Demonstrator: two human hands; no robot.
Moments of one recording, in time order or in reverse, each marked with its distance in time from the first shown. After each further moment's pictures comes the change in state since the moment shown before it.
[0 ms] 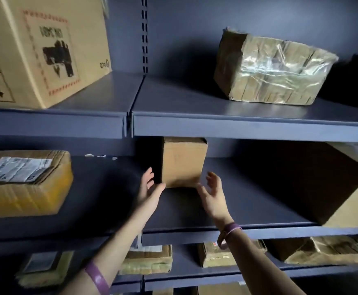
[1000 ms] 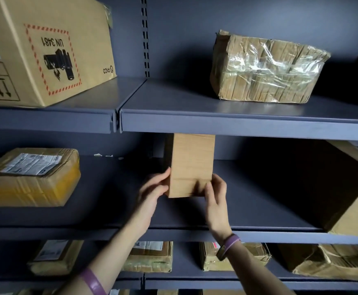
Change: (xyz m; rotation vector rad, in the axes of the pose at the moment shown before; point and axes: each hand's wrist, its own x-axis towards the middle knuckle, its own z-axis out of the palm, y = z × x) left_hand -0.027 0.008 0.016 -0.136 -0.049 0.219; right_hand -0.024 0.009 -0.013 0.235 0.002 -0.236
